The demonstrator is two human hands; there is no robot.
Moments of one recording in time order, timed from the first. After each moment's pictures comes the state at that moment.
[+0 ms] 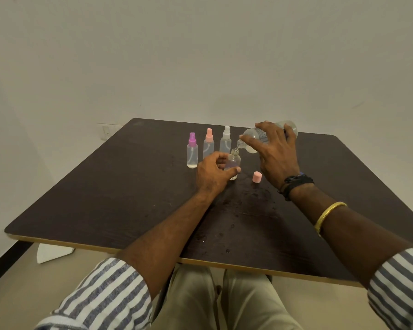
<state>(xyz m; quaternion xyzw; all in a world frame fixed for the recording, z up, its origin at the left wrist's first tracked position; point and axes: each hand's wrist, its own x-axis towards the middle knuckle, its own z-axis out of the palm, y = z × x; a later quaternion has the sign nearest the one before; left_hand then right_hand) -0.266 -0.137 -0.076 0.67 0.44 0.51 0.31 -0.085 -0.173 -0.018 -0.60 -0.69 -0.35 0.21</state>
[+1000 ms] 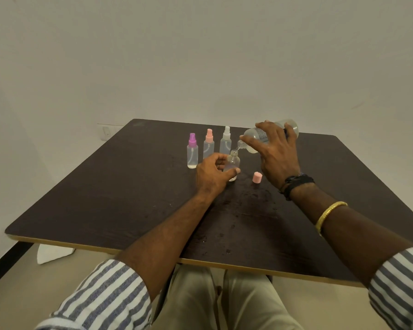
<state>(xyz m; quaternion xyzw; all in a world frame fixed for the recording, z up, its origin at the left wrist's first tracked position) -0.267 -0.140 -0.075 0.66 0.45 0.51 0.31 -0.082 -0.172 -0.017 -0.60 -0.69 -0.36 0.20</state>
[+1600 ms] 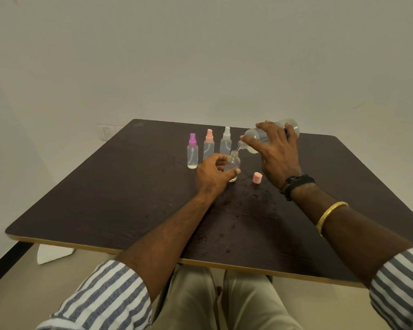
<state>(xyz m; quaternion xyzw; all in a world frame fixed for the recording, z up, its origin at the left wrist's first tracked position) -0.267 -0.141 -0.074 0.66 0.45 0.51 0.32 -0.083 -0.174 -0.015 -0.59 -0.69 -0.36 0.21</state>
